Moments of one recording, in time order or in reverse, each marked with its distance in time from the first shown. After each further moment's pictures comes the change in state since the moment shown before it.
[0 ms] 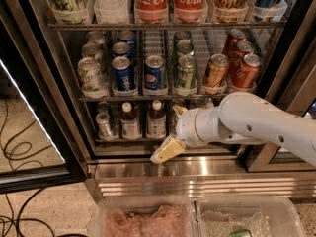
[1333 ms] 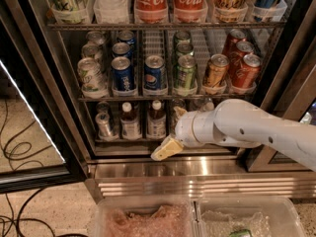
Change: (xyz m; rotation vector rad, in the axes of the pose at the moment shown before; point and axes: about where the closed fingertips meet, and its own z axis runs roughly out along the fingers) arm 0.019 -0.018 0.028 0.044 -0.005 0.013
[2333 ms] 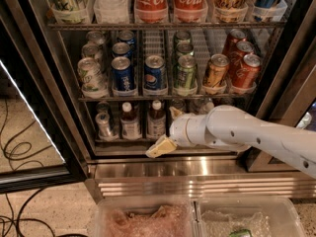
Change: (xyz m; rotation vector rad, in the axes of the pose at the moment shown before) arm 0.004 -0.011 0.034 0.031 -0.060 0.013
